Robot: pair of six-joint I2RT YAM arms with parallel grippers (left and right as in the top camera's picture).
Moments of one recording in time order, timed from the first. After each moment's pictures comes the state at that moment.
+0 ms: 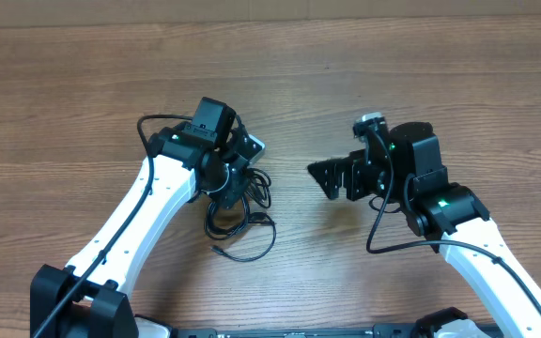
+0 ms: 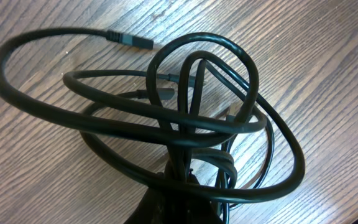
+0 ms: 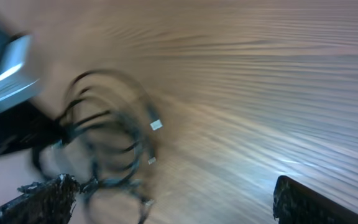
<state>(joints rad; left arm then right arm) -0.37 1.57 1.20 -1.01 0.16 0.29 0.33 1.21 0.83 -0.36 -0.45 0.20</state>
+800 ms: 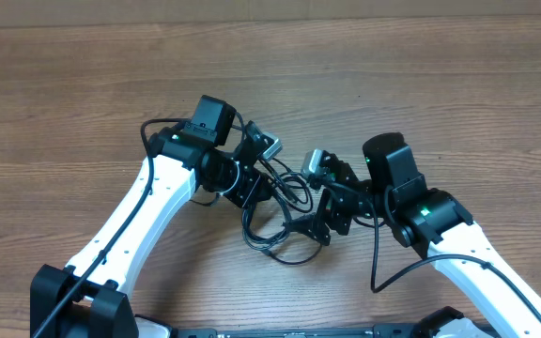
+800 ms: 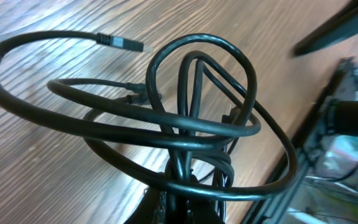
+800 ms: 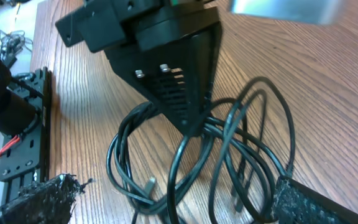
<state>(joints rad) -0.37 1.57 1.20 -0.97 0.59 0.21 0.47 1.21 0.83 -0.41 -0.71 -0.40</state>
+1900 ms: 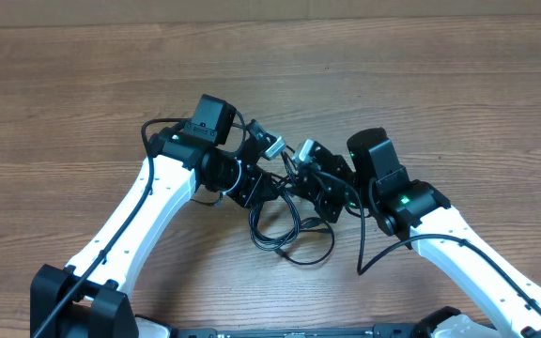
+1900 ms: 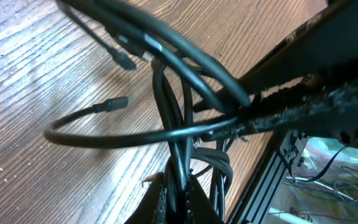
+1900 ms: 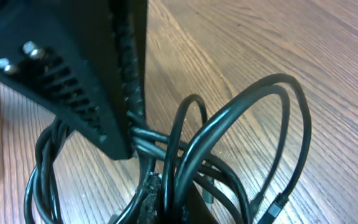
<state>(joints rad) -0.37 1.57 1.20 -0.95 0.68 0.21 0.49 1.34 0.83 -0.29 -0.56 -0.33</state>
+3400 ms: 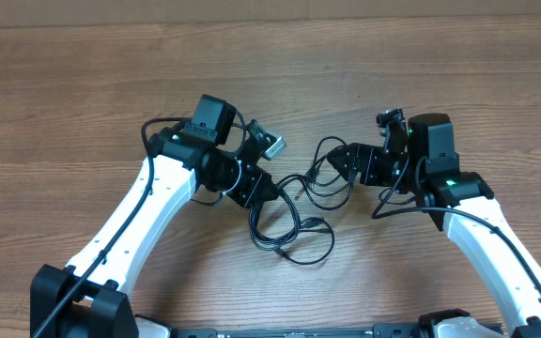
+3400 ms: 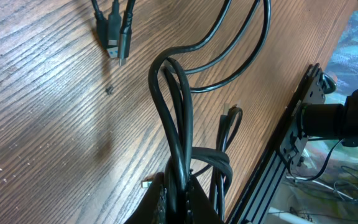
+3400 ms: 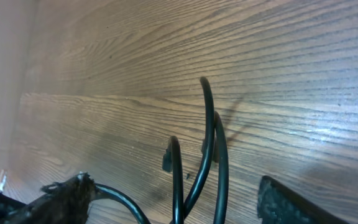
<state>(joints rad) -0.37 1.57 1.20 -0.95 0.68 0.21 0.17 1.34 0.83 -0.35 -0.54 0.38</state>
